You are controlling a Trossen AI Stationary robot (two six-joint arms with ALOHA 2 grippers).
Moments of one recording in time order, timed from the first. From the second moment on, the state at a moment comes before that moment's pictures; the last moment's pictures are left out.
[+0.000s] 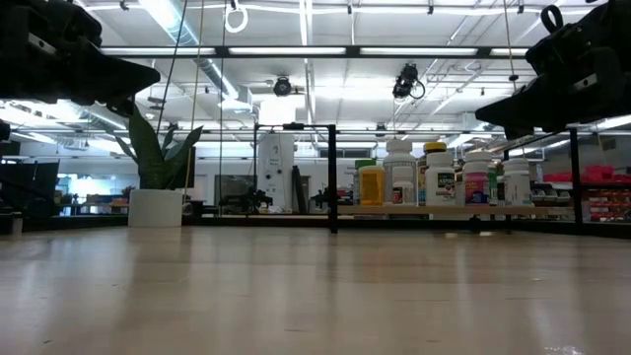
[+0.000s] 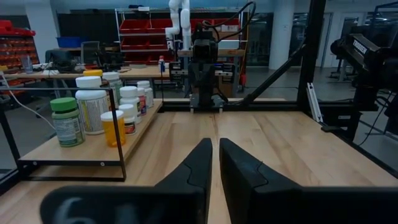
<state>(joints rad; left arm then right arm) 0.02 0.01 0.01 0.06 -0.03 0.00 -0.06 0.38 0.01 0.27 0.00 -0.04</state>
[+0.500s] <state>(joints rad) 0.02 0.01 0.01 0.06 -0.03 0.00 -0.06 0.38 0.01 0.27 0.00 -0.04</state>
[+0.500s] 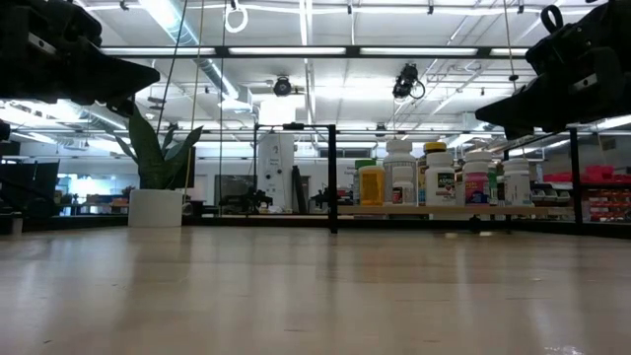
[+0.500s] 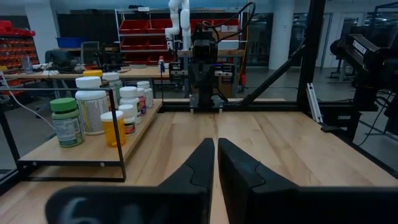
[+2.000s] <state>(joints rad) 0.02 0.01 0.01 0.06 -0.03 0.00 -0.06 0.38 0.01 0.27 0.00 -0.04</state>
